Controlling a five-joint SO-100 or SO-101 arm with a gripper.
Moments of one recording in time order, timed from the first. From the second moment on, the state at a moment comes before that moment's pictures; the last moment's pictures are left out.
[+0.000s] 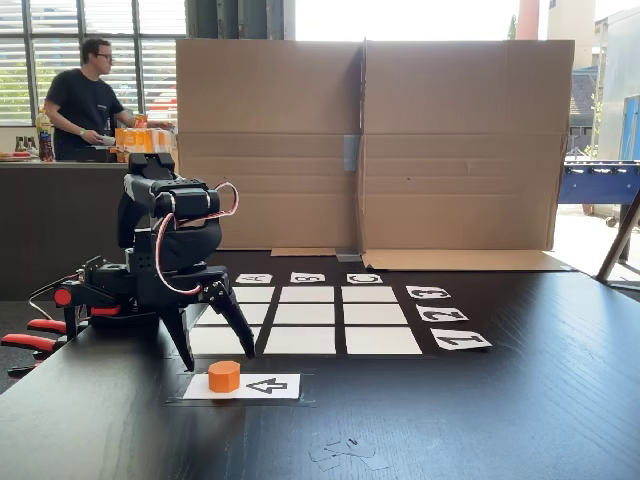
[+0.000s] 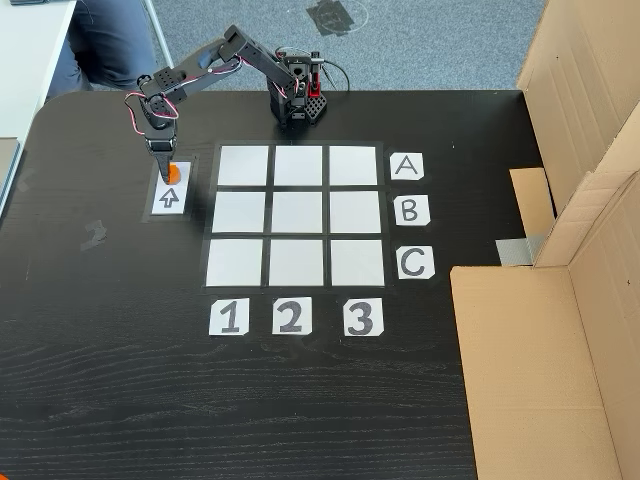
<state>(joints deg) 56.1 51.7 57.0 86.0 22.0</state>
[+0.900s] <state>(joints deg) 54.7 46.9 53.8 86.1 22.9</state>
